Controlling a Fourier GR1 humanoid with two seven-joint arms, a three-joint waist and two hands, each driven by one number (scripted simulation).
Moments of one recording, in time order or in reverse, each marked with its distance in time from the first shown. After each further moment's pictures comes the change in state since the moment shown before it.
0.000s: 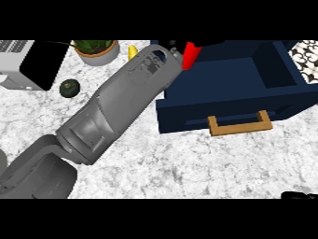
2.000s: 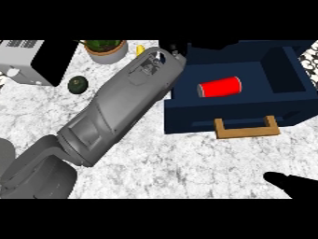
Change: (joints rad) left arm 0.012 0.000 -0.047 -0.031 0.237 0.186 -0.120; right arm -0.104 -0.182 0.186 -0.048 0.617 -0.021 -0.138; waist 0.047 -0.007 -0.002
